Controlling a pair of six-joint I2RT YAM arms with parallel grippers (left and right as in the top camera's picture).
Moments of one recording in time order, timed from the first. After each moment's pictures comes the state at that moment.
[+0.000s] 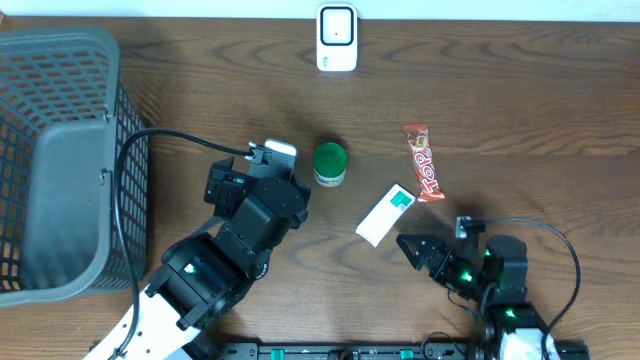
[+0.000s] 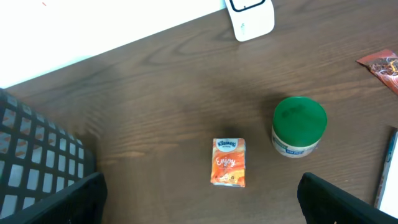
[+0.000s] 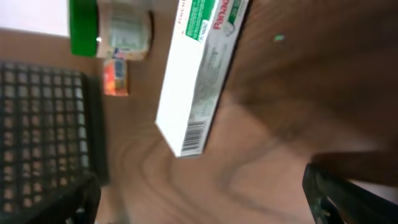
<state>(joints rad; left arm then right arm) -0.76 1.01 0.97 -0.69 -0.58 -0.17 0.03 0.90 0.02 0.16 -0.70 0.77</state>
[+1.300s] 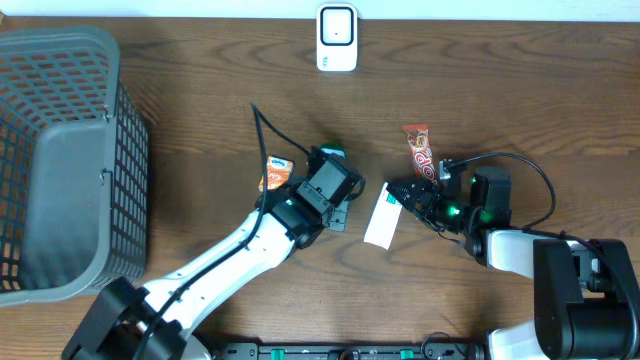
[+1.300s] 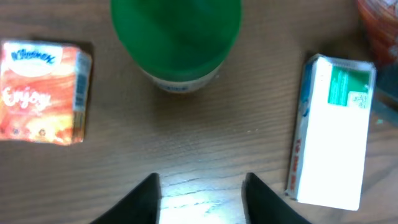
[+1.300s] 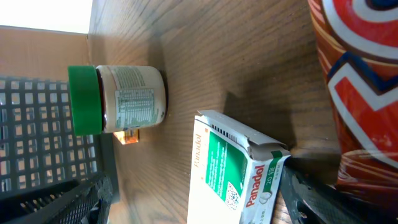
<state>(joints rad) -0.76 1.53 0.97 -0.53 -0.15 -0.53 0.03 1.68 0.41 0.42 -0.79 0.73</state>
